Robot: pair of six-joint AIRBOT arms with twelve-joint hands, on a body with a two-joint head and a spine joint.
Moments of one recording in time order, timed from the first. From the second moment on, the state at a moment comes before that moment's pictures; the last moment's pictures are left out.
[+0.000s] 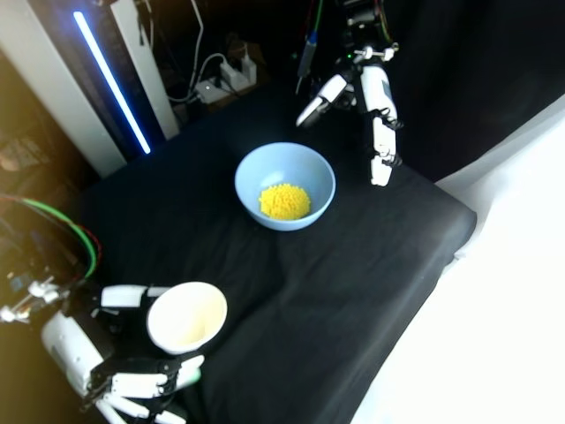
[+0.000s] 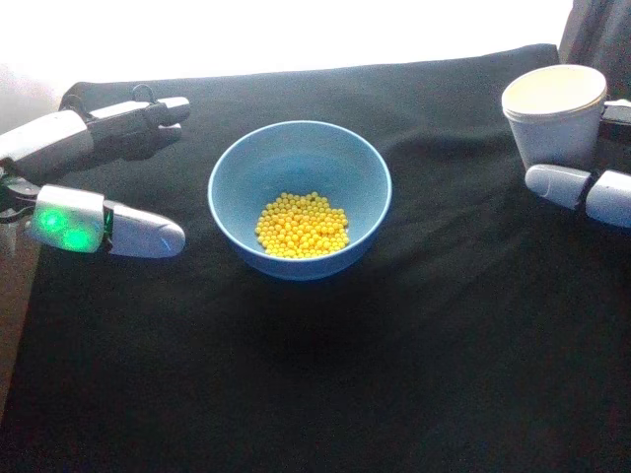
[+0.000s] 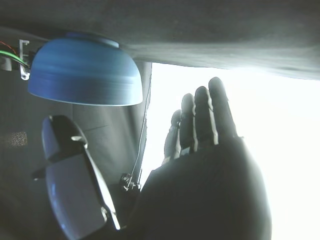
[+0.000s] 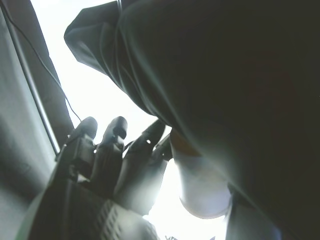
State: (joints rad) left arm 0.96 -1.05 1.41 0.14 -0.80 0.20; right arm -1.09 -1.37 1.55 0.75 1.16 -0.16
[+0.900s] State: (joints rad) left arm 0.97 -1.05 1.41 0.13 -0.80 0.20; right arm -1.09 -1.33 1.51 0.67 1.15 -0.16
